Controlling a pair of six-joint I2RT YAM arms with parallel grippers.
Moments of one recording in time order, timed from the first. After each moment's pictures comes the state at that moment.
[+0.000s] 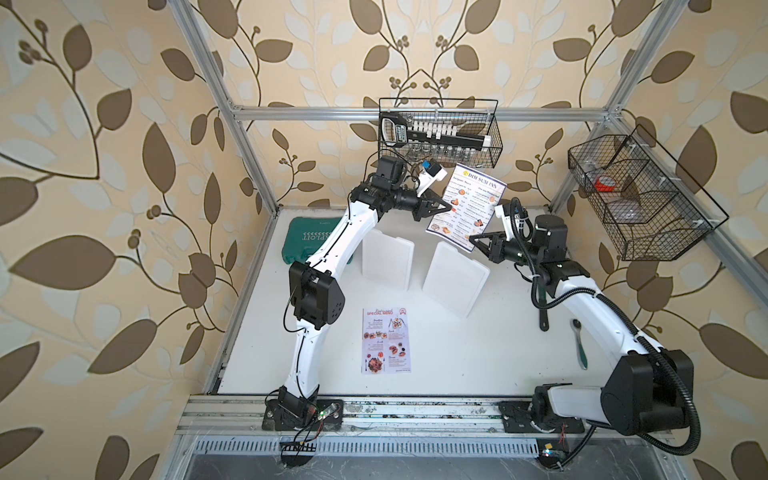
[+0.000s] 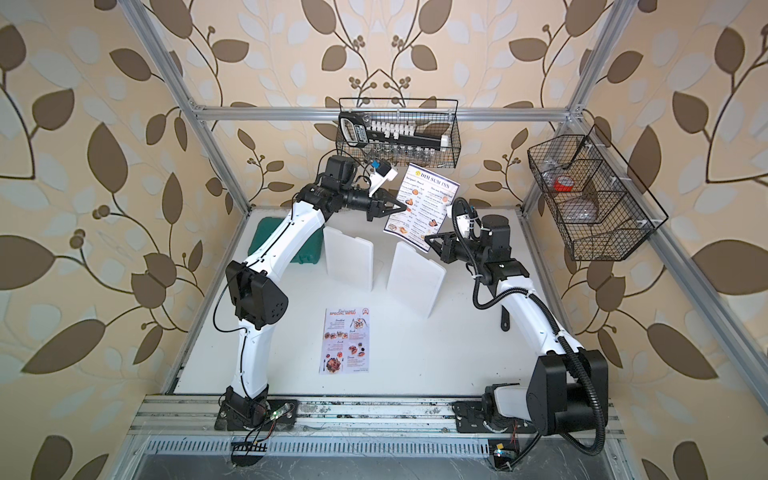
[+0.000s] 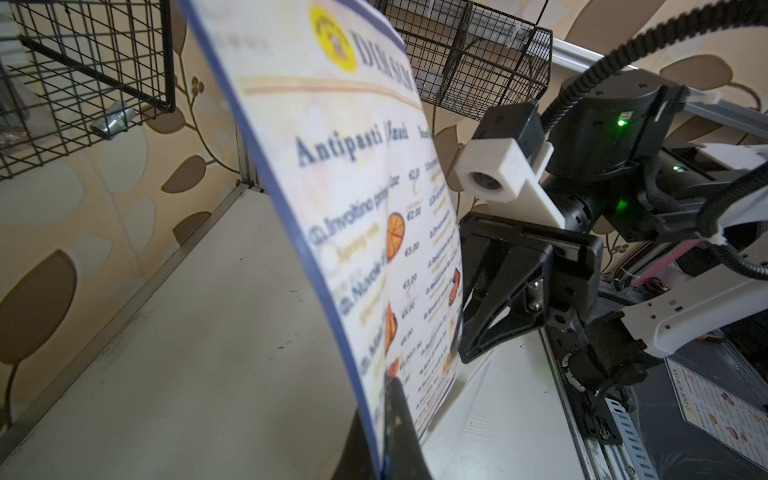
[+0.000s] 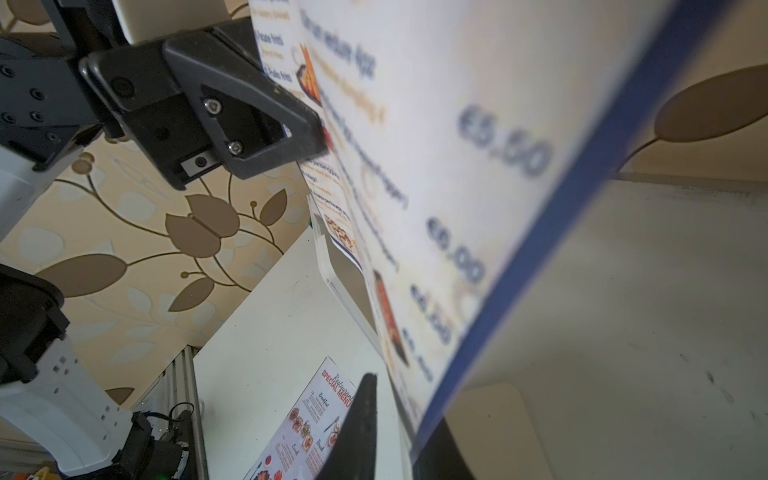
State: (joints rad) left arm -0.44 2.18 2.31 -0.63 1.02 0.20; right arm 0.08 1.33 1.01 -0.07 -0.73 0.26
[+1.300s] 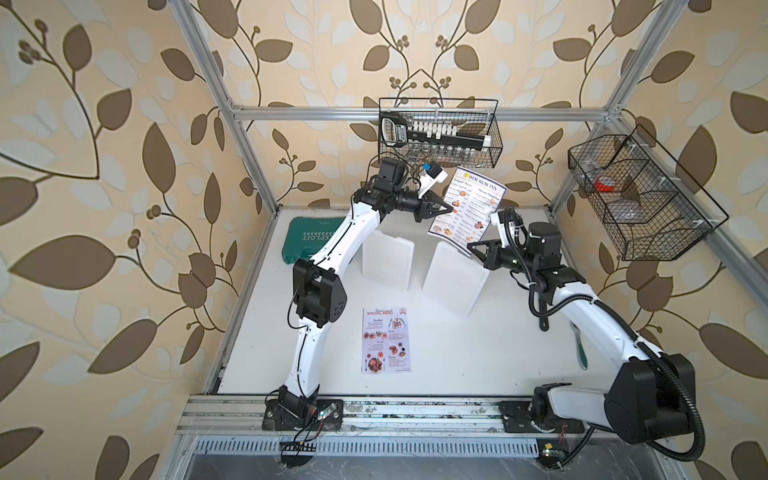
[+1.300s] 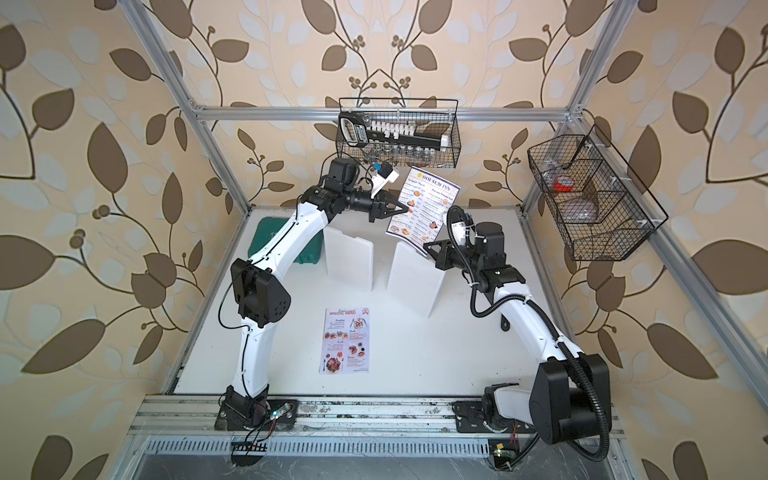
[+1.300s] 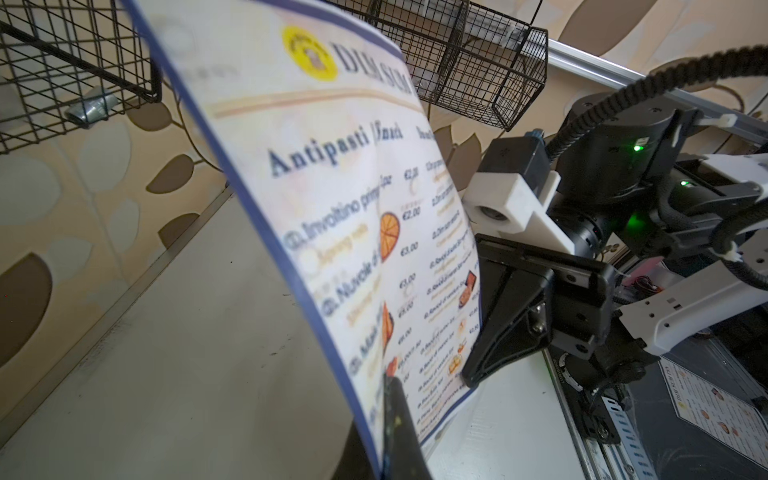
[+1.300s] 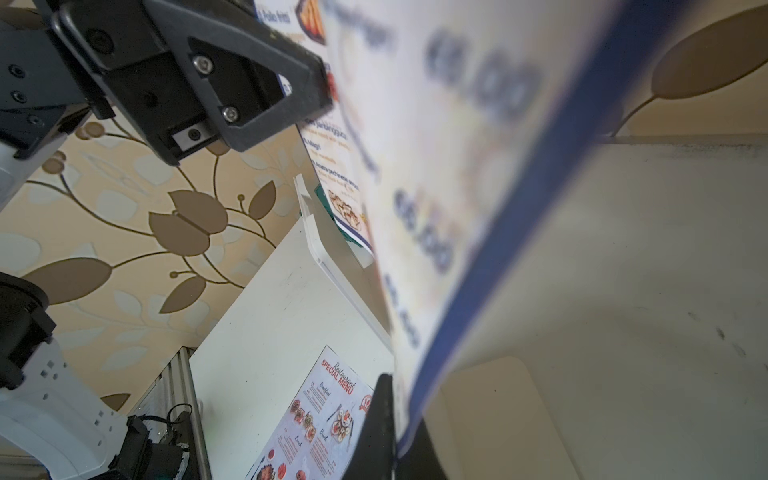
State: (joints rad) left arm -0.44 2.20 2.30 -0.59 1.05 0.19; right arm 0.12 1.30 0.95 -0.07 -0.66 0.29
